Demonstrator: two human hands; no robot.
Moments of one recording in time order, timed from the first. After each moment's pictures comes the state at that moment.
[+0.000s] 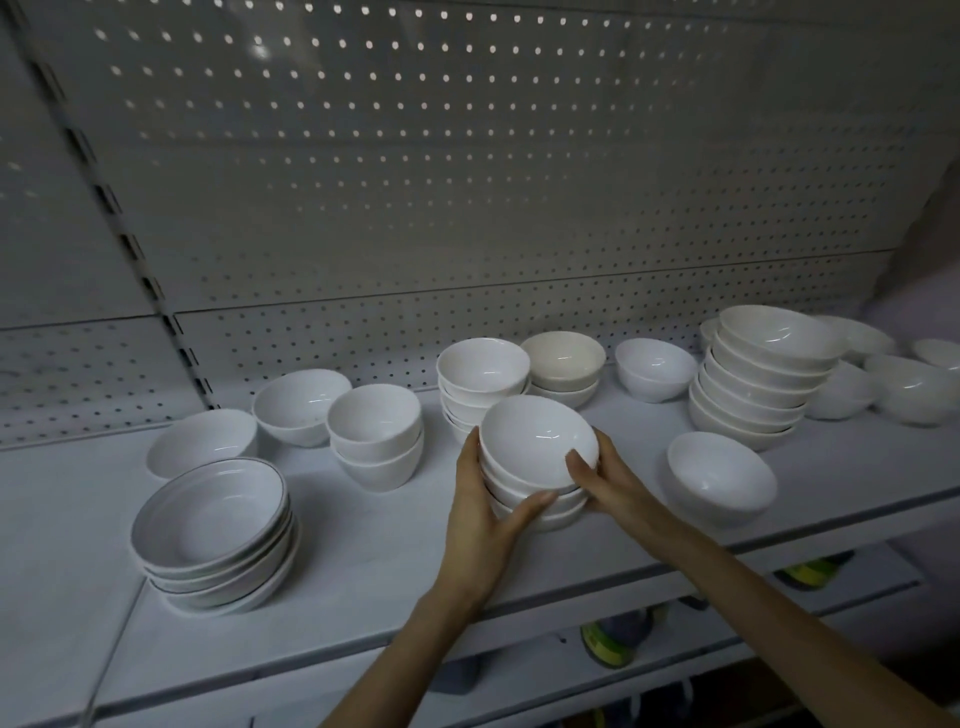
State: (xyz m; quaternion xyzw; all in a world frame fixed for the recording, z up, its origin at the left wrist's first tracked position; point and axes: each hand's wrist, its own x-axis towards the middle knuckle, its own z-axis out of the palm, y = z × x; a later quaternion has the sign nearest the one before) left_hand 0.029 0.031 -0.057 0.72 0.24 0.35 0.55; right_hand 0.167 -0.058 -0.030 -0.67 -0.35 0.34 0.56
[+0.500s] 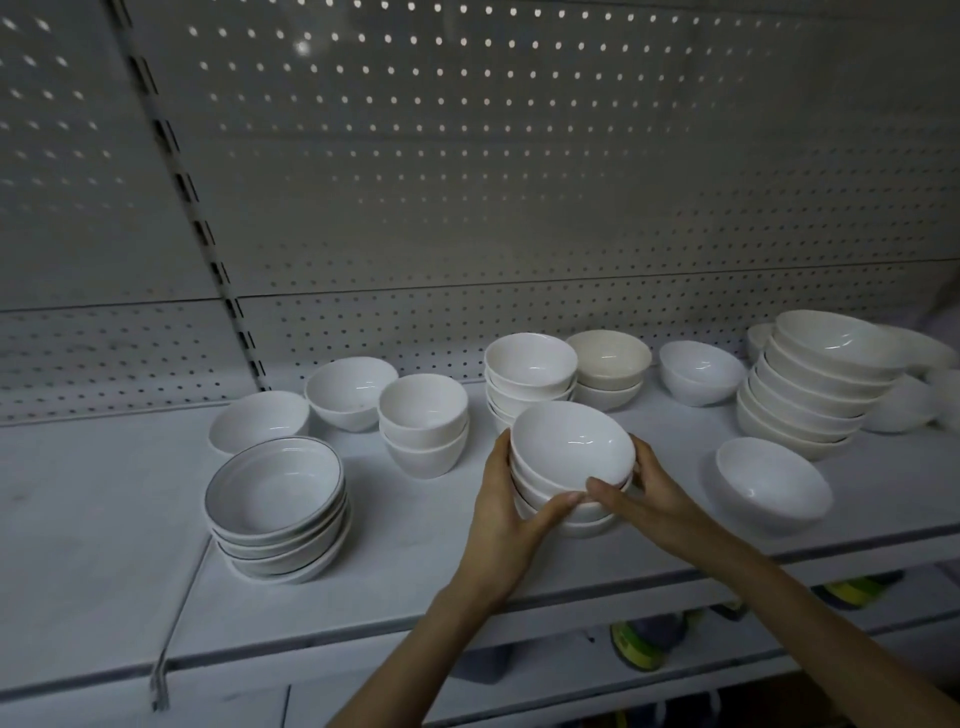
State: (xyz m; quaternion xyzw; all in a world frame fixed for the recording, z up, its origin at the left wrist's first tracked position) left_hand 0.001 0.039 -0.054 0.73 0.24 0.33 0.55; right_hand 0.147 -0.062 -0.027 -0.69 -0.41 0.31 0.51
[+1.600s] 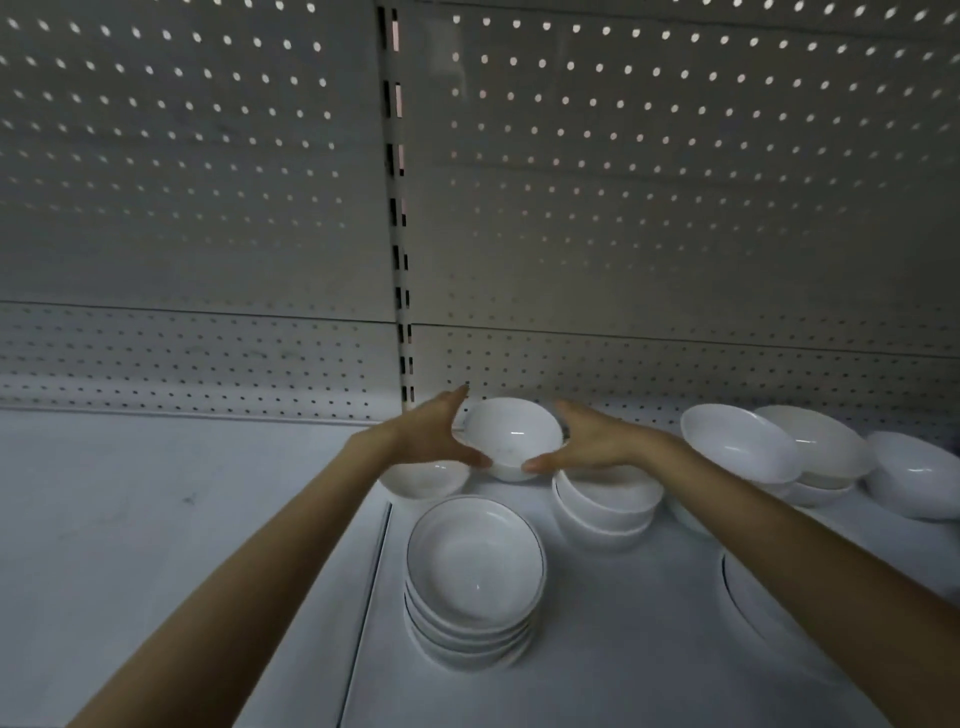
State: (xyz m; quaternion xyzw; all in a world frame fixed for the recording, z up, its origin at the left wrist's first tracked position) left_hand -0.125 0.322 0.009 0.89 0.36 0.00 0.27; right_hand 0.075 0.219 0.014 -0.76 -0.59 0.28 0.09
